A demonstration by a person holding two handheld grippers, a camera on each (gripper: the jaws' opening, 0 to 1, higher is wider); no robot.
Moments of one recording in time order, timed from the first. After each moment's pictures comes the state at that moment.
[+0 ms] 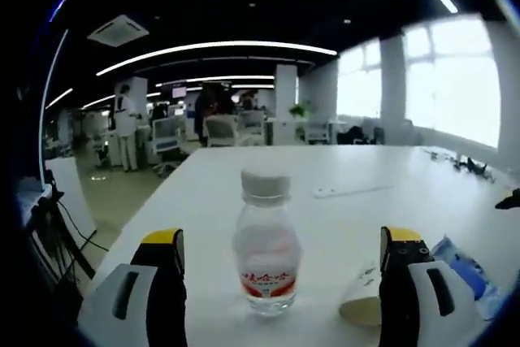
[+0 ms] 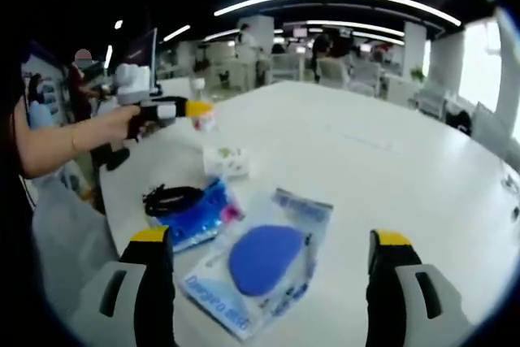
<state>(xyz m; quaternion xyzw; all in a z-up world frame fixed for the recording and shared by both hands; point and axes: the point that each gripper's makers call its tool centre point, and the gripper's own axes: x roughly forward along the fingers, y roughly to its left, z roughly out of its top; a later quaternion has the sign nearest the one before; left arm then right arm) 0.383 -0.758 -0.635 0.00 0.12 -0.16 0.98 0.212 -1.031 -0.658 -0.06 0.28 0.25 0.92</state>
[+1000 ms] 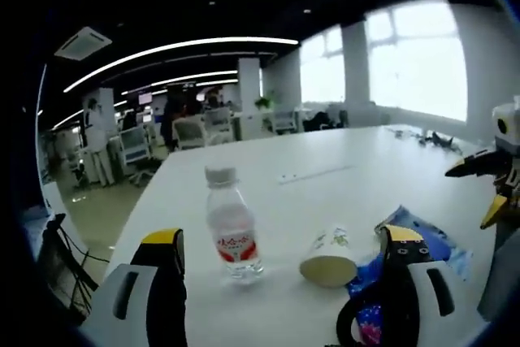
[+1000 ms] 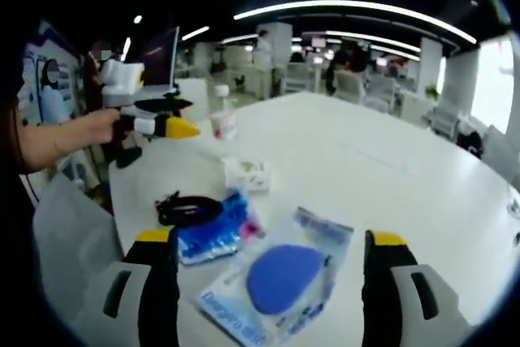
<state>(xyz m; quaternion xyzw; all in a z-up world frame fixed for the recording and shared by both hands) 0.319 -0.774 -0.624 0.05 0.14 -0.24 0.96 0.213 -0.996 -0.648 -0.09 0.26 0.29 0.92</state>
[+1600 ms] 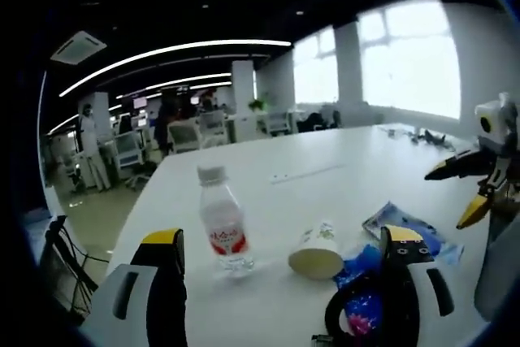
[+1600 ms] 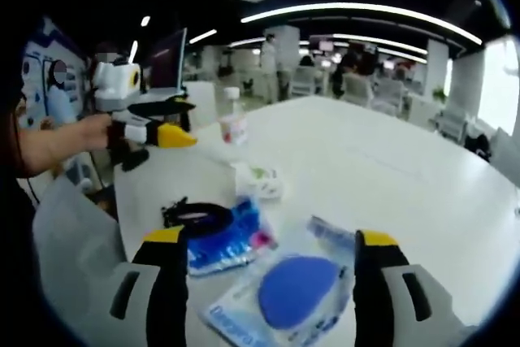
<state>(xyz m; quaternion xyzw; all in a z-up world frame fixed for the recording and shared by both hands) 0.299 -0.775 -0.622 0.05 0.14 -0.26 0.96 0.222 -0.972 -0.651 -0.08 0.25 0.32 0.91</state>
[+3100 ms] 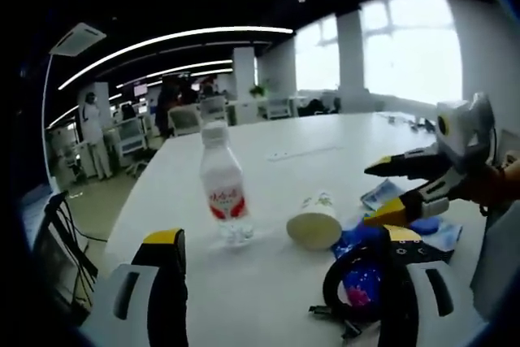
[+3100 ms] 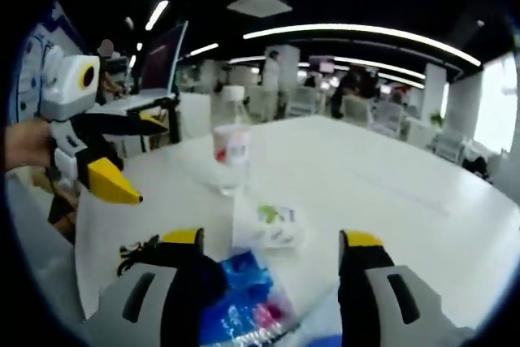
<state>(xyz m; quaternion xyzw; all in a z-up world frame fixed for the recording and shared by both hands) 0.279 -0.764 -0.656 0.06 0.17 -0.25 0.95 0.299 -0.895 -0.687 -0.11 0.18 0.29 0.94</state>
